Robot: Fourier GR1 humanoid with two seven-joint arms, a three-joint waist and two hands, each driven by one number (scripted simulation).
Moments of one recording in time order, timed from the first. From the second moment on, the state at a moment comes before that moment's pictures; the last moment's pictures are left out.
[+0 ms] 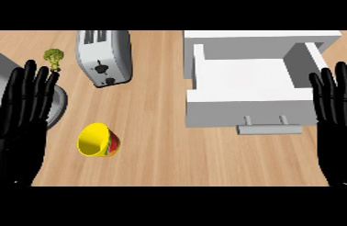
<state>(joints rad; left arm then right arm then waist) -0.02 0.09 -0.02 -2.10 -0.02 0.00 0.01 0.00 -0.06 0.00 -2.10 -0.01 -0.03 -0.03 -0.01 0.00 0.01</state>
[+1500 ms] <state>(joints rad) -0.17 0.36 0.15 -1.24 0.36 -0.82 -0.20 -0.19 -0.18 -0.06 -1.89 -0.10 0.14 0.06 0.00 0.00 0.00</state>
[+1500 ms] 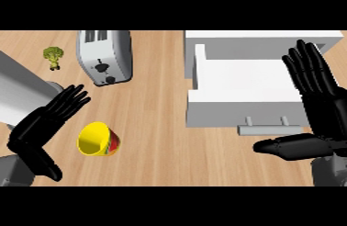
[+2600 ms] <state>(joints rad) -0.38 0.36 0.06 -0.47 -0.12 -0.53 -0.80 -0.27 -0.19 -0.09 -1.88 -0.12 0.15 0.11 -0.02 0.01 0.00</state>
